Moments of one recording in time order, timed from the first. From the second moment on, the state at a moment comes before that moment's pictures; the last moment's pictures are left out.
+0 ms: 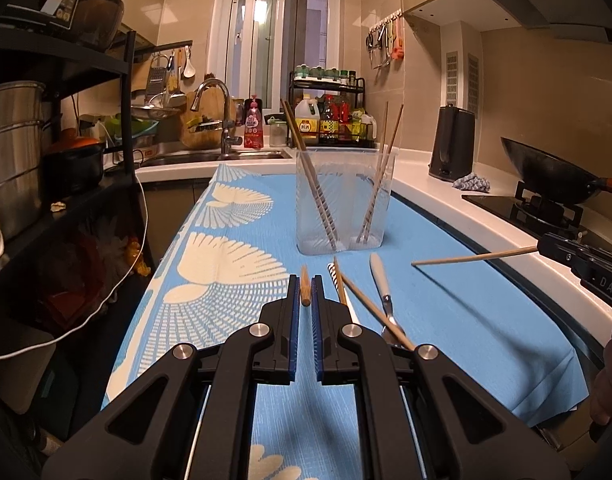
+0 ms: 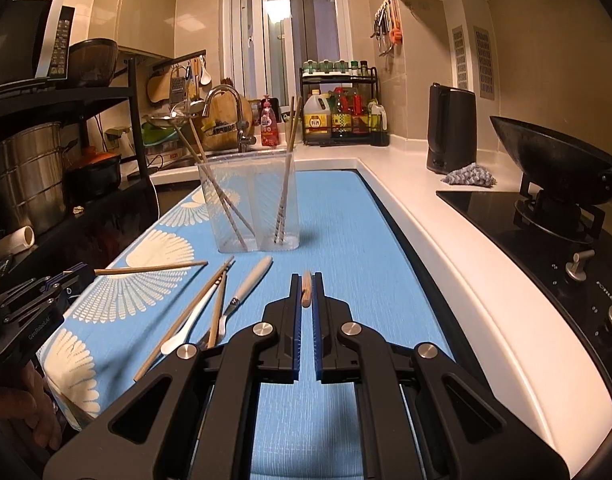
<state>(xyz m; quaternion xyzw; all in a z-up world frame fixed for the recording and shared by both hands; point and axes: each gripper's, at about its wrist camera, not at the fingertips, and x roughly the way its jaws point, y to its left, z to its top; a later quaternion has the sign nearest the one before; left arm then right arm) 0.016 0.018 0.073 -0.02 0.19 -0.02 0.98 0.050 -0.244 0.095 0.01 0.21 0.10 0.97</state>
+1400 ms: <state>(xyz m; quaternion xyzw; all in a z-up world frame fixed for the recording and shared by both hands) 0.102 0.034 0.211 -0.05 0.21 -0.10 0.97 0.112 -0.210 0.245 0.01 0.14 0.17 0.98</state>
